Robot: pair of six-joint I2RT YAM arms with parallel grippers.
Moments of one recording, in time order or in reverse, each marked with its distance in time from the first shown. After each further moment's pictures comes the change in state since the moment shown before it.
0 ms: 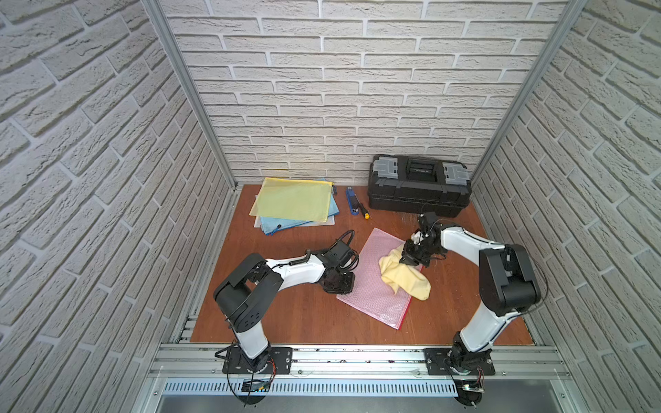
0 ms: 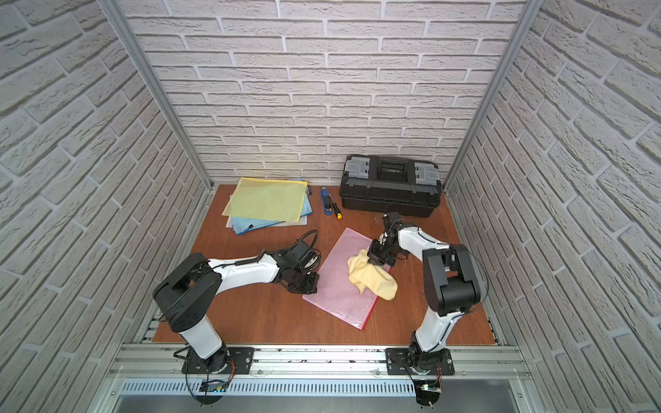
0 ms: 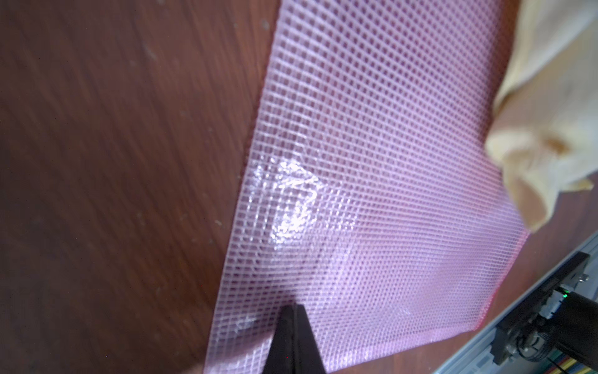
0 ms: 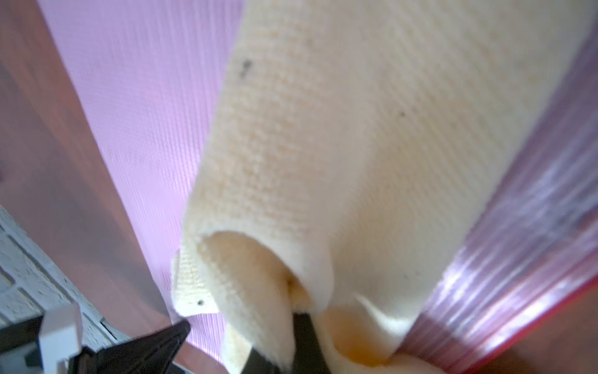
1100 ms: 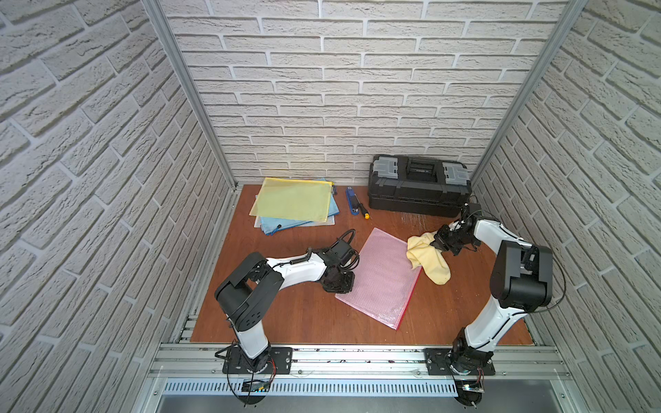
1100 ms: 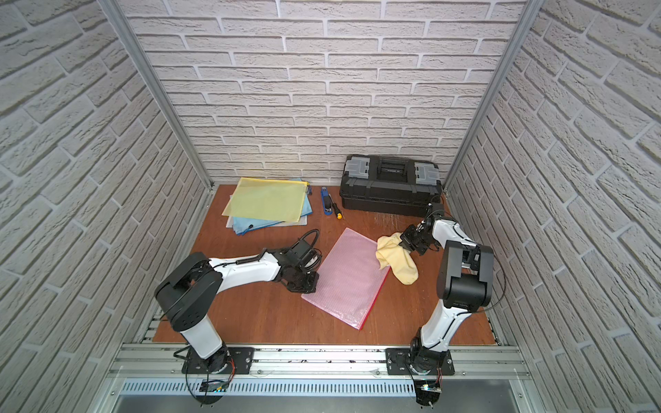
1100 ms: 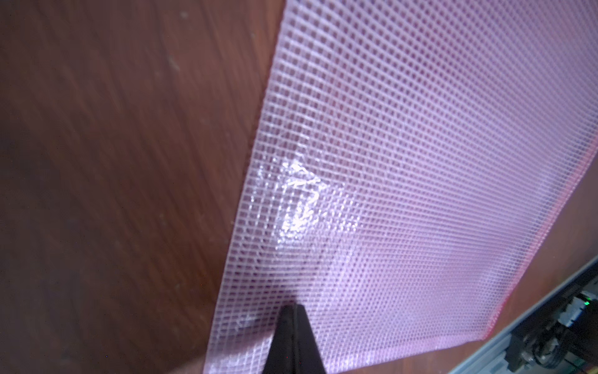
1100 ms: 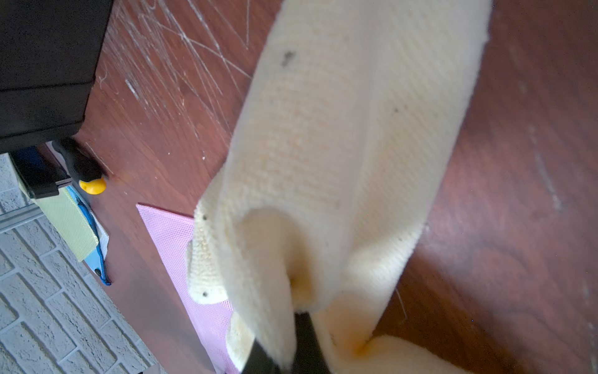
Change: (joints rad) left arm 0.002 0.001 0.024 -0.052 -0.052 0.015; right arm -0.438 0.099 0.182 -0.016 -0.044 -0.050
